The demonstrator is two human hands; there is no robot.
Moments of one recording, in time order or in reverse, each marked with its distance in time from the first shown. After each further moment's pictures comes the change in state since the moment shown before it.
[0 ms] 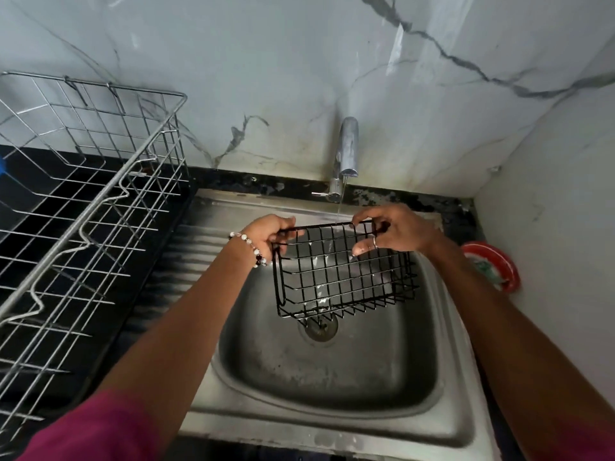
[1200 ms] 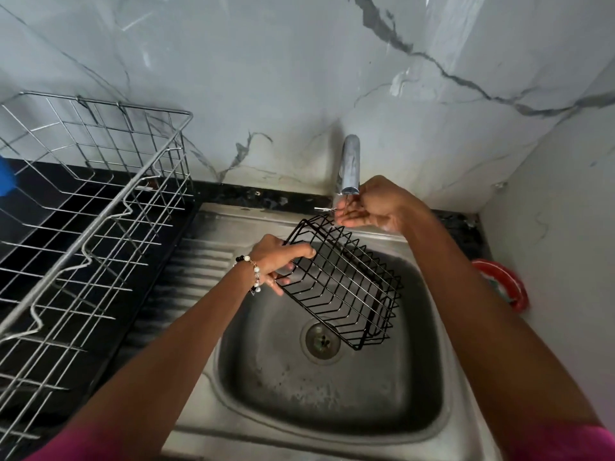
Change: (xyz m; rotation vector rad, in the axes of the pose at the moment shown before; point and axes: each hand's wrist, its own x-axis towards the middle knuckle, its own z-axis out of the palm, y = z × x) left_hand -0.021 -0.010 0.005 0.510 0.144 0.137; right_hand 0.053 -0.067 -0.022 0.703 0.090 0.492
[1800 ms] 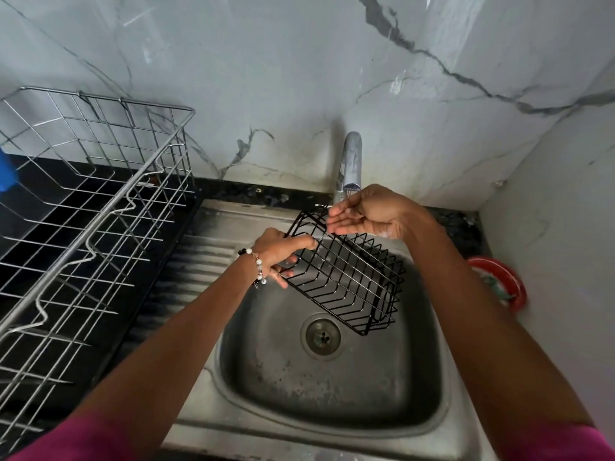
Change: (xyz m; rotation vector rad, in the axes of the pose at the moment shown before) left_hand -0.001 0.006 0.002 -0.022 -0.003 0.013; right_hand -0.004 0.011 0.003 0.118 -0.180 0.053
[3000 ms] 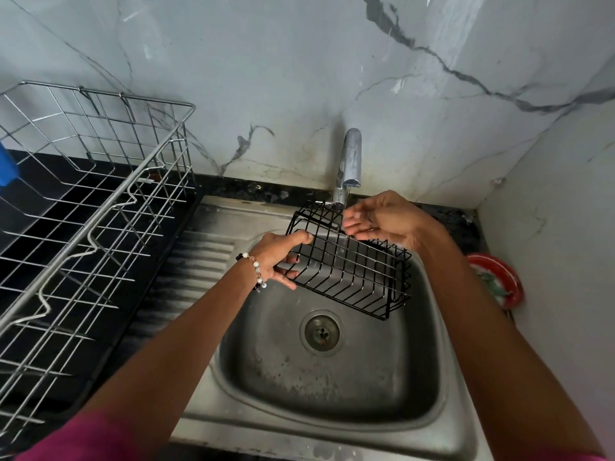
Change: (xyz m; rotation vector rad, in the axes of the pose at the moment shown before) left_hand 0.000 -0.013 0.003 -0.232 -0.061 -0.069; right_hand -0.009 0.025 -0.018 -0.140 0.047 -0.124
